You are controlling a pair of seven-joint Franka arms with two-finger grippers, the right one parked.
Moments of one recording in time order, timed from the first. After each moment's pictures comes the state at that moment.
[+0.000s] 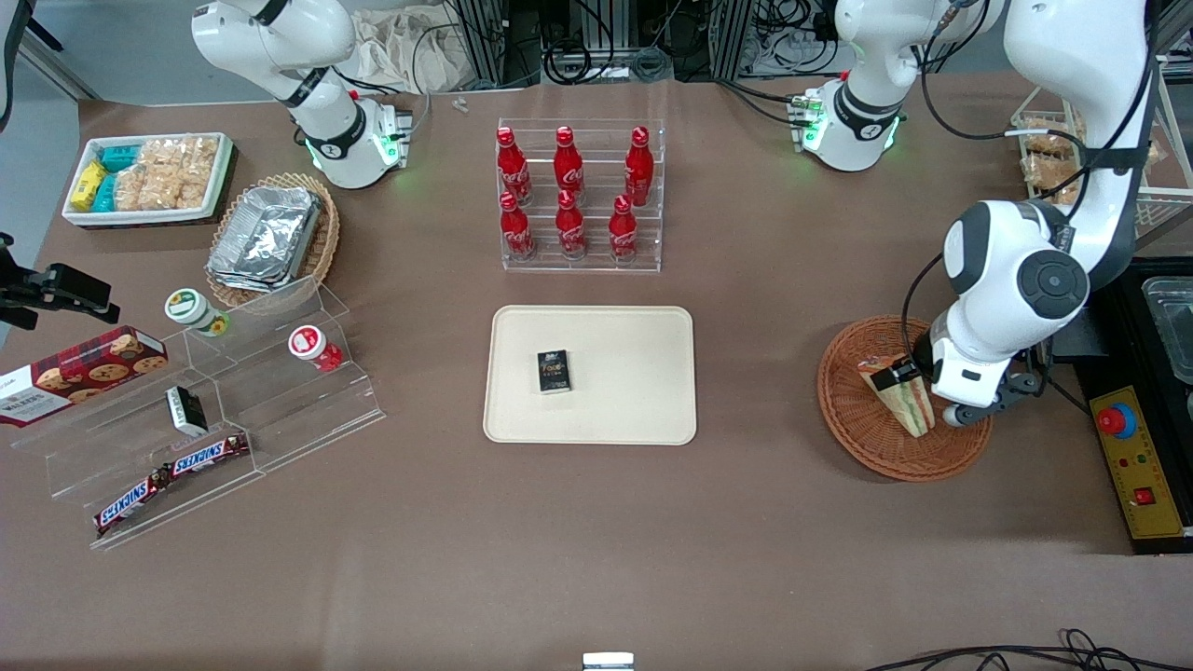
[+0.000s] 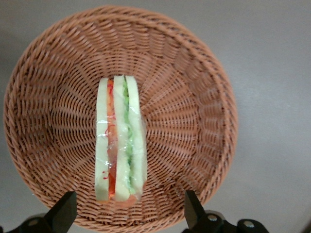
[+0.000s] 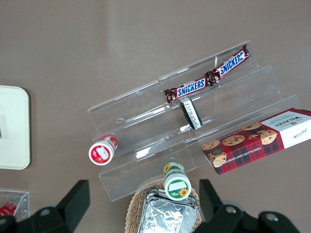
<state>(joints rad) 0.04 0.23 -0.13 -2.11 0.06 2.33 -0.58</state>
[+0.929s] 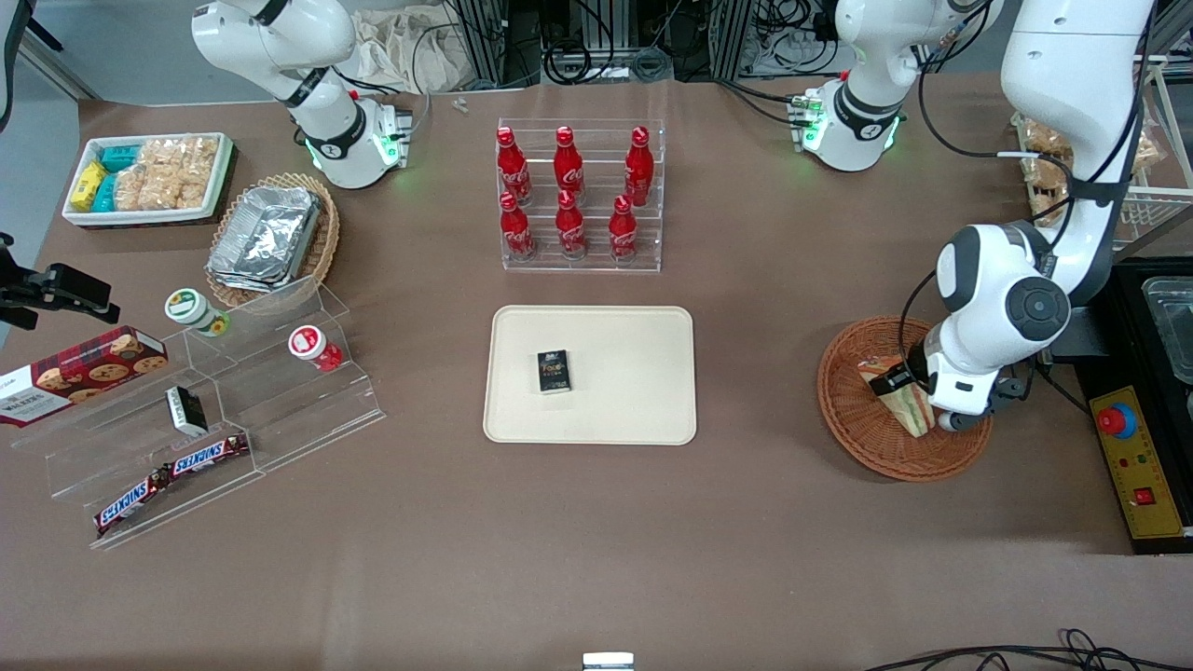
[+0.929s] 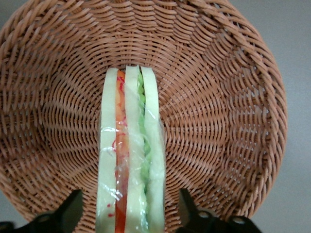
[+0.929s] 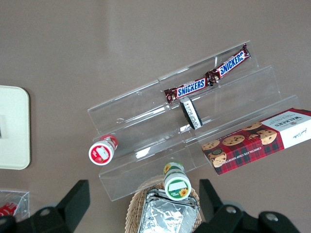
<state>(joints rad) 0.07 0.32 -0.13 -2.13 0.06 2.40 -0.60</state>
